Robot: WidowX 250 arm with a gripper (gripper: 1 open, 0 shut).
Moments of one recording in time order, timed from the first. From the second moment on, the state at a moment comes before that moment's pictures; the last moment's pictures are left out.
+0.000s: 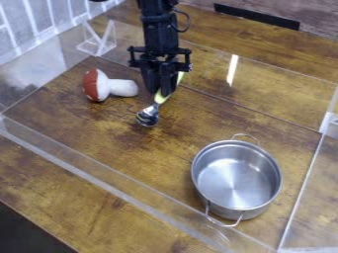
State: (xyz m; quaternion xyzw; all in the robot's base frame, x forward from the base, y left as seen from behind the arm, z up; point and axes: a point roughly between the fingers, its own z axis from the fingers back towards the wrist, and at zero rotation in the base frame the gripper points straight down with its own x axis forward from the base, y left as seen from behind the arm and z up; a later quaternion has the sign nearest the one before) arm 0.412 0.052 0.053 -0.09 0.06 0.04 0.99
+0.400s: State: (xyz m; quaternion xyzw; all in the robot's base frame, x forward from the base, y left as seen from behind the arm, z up) arm 0.409 0.056 0.093 -0.10 0.03 0.02 0.99
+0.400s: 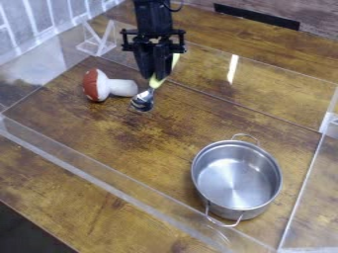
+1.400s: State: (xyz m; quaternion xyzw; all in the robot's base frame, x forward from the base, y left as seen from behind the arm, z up) arm 0.363 0.066 0.112 -0.10 0.02 0.06 0.99
